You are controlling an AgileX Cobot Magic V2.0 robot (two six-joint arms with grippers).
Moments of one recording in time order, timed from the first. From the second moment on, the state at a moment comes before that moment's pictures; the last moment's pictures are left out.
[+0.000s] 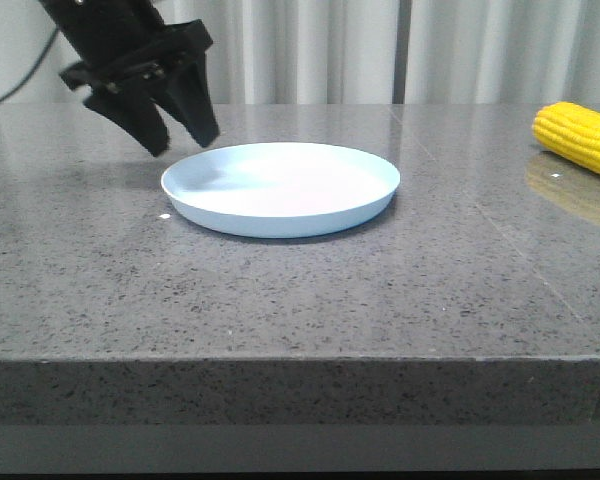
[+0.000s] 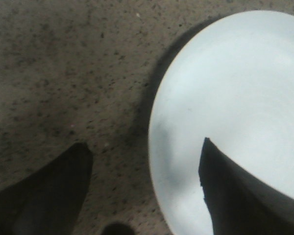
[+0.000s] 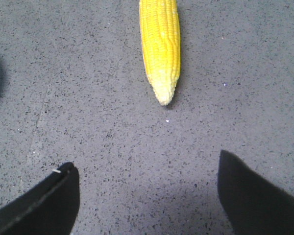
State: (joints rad) left arm -0.30 1.93 -1.70 -0.36 1.03 0.40; right arm 0.00 0.74 -0.66 0.03 0.59 0.07
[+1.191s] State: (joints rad) left arm -0.57 0.76 -0.89 0.00 0.85 0.06; right arm 0.00 0.74 -0.66 0.03 0.59 0.07
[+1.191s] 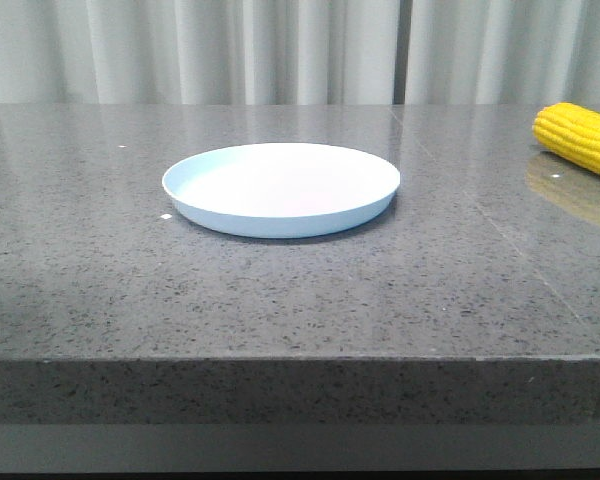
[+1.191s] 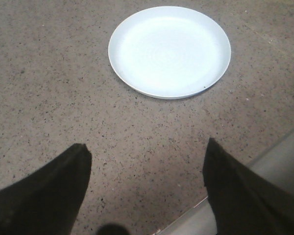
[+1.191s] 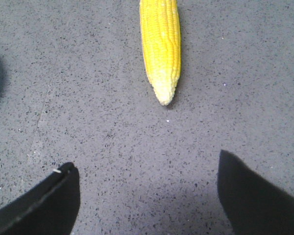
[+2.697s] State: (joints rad) left arm -0.57 0.69 -0.84 0.00 0.85 0.05; right arm 0.00 1.78 -1.58 -0.03 0.96 0.06
